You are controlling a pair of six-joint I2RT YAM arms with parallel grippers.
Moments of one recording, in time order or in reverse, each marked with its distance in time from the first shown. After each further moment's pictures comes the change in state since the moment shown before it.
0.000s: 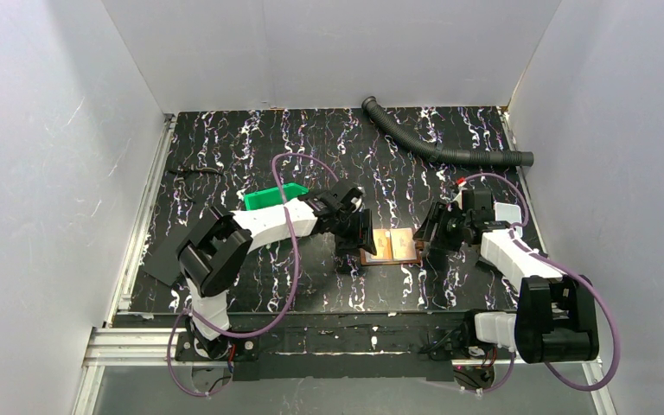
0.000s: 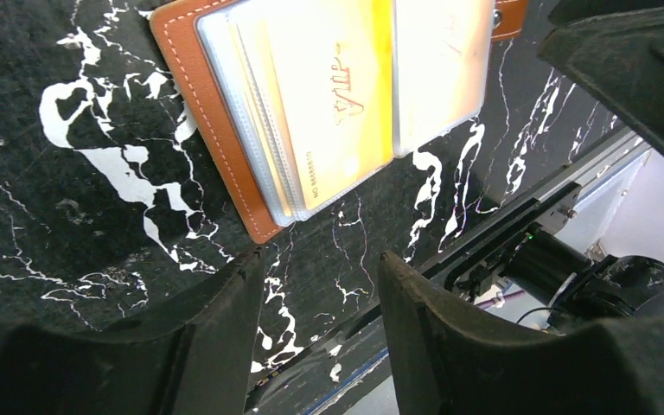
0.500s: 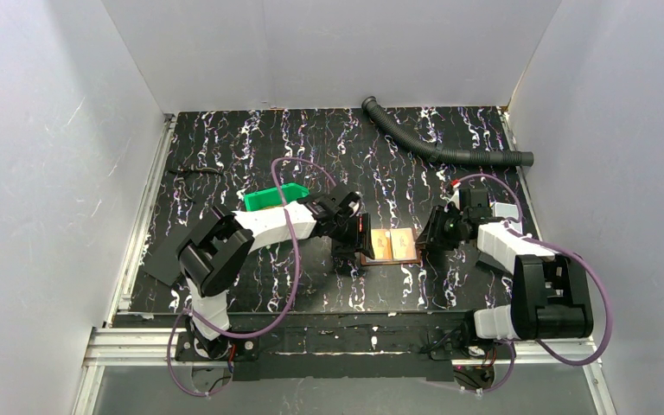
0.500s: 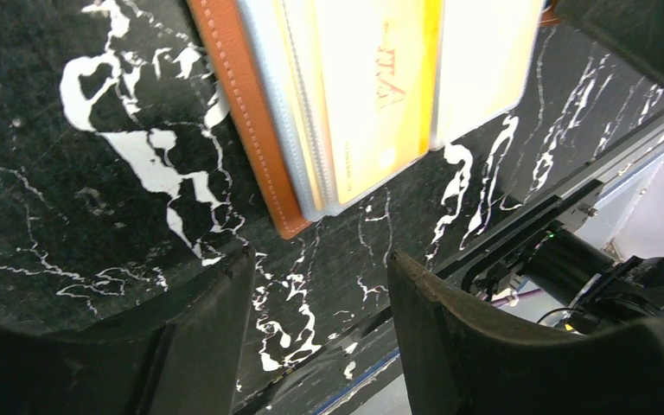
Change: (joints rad) left arm 0.006 -0.001 -0.044 0.026 0.014 -0.001; right arm -0.016 0.122 0.015 0.020 -0.024 -0.072
